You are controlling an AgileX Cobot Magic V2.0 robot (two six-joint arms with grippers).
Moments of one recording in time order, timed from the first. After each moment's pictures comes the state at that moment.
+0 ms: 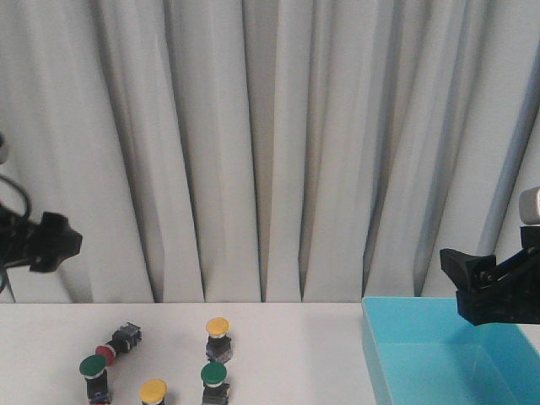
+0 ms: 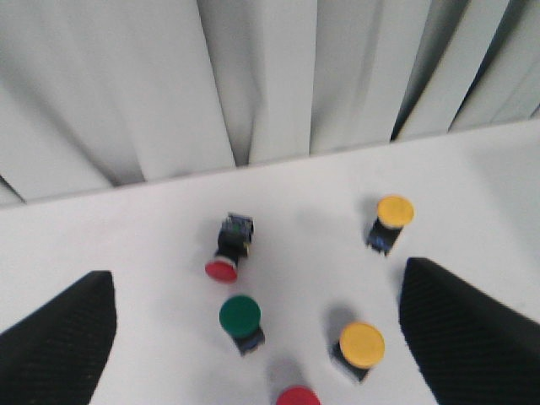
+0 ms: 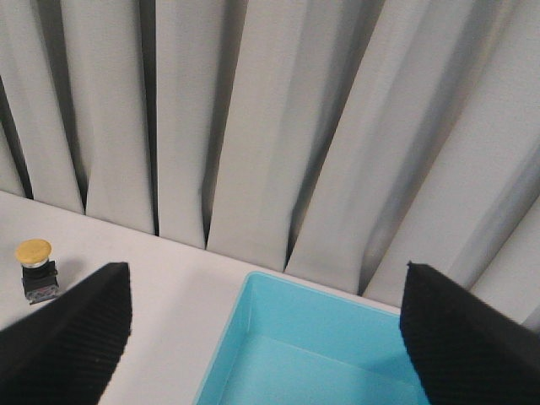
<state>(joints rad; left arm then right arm) -0.12 1.38 -1.37 0.00 0.71 0.06 0.21 1.06 -0.89 -0.20 0.17 0.04</state>
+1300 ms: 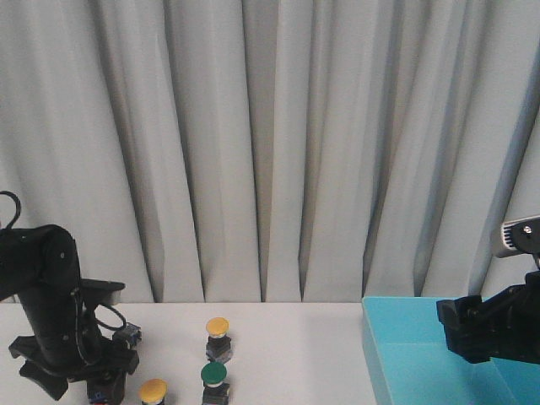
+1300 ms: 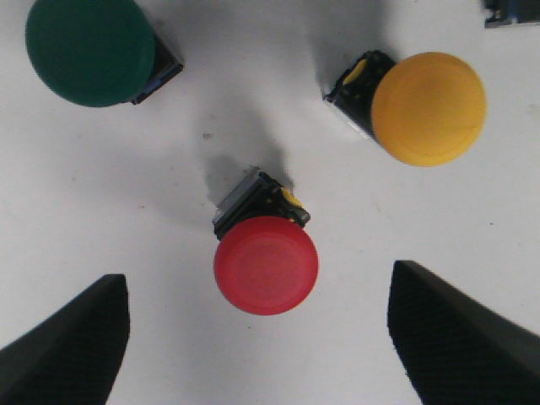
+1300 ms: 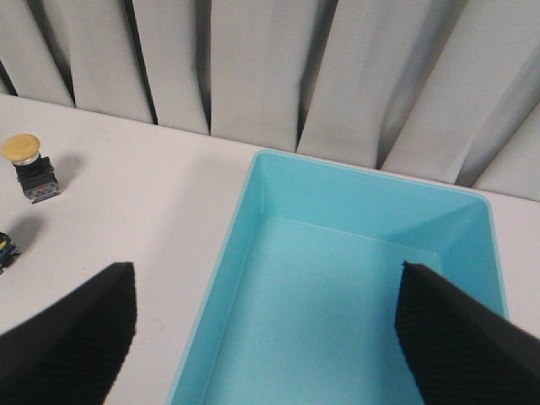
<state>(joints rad) -0.13 2.02 -1.61 -0.06 1.19 0.10 0.21 1.13 -0.89 -0.20 0.35 0.14</state>
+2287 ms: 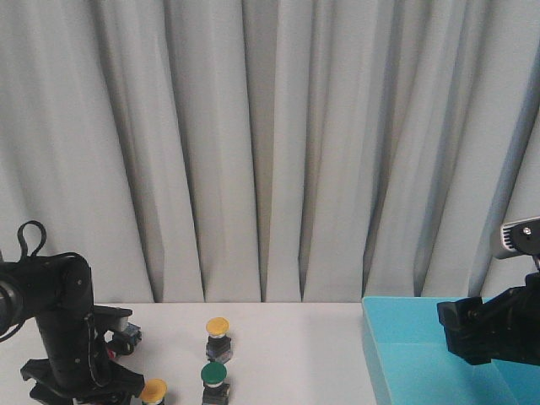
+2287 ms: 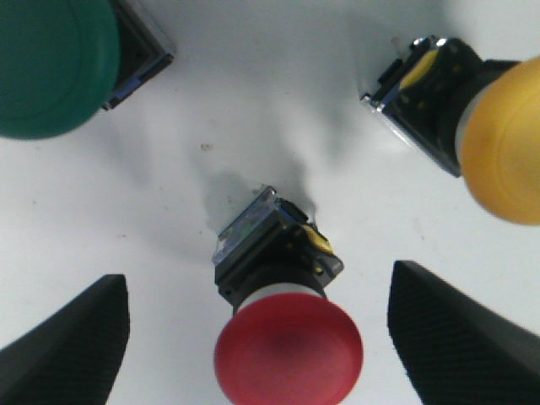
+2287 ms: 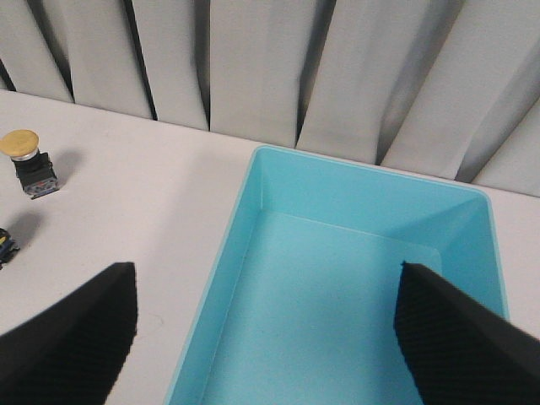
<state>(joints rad) -0.13 2.13 -1.61 -0.06 1.15 0.10 0.21 1.13 -0.89 -0.20 0.36 0.14</state>
